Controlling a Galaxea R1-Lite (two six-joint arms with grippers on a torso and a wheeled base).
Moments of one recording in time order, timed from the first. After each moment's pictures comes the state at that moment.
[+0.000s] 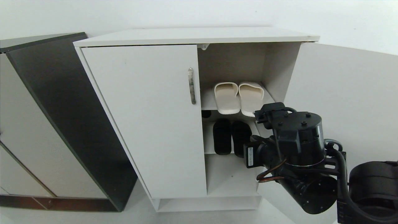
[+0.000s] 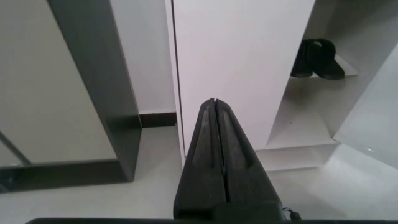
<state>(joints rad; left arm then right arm) 0.00 0.00 0.00 0.00 -0.03 0.00 0.92 1.72 -0.90 -0.51 -0.71 0.20</state>
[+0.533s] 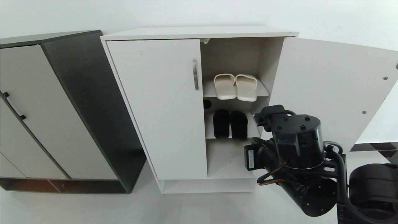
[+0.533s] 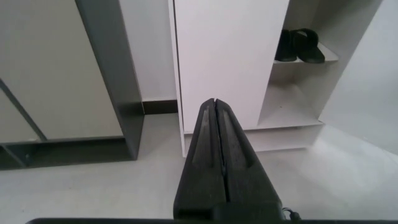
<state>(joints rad) 0.00 0.00 0.00 0.00 -0.03 0.00 0.92 1.72 -0.89 -0.51 -0.71 0.20</state>
